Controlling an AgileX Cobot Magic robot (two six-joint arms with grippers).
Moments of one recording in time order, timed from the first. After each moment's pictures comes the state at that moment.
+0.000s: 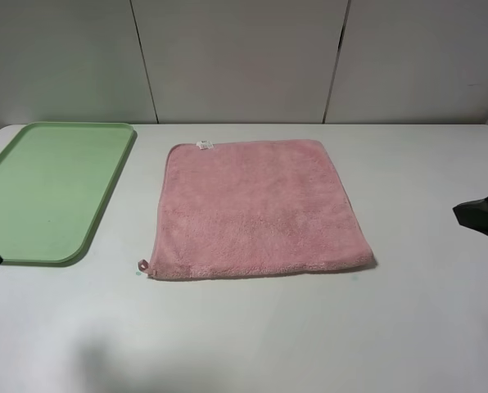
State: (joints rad) left arm -0.20 0.83 -0.69 -0.08 0.99 0.54; right arm 0.03 0.85 -0.54 0.17 0.67 -0.62
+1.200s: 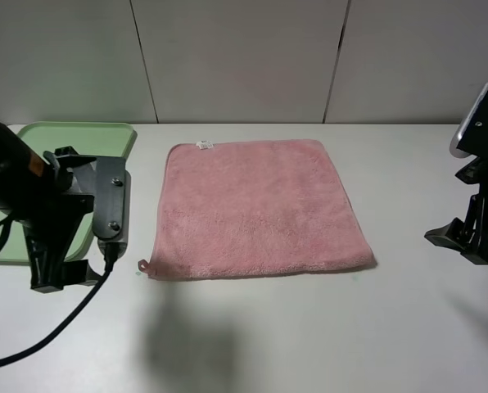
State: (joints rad) left arm -0.55 1.41 -0.69 0.10 0.55 0.85; right arm 0.03 1.18 -0.54 0.26 0.48 -1.19
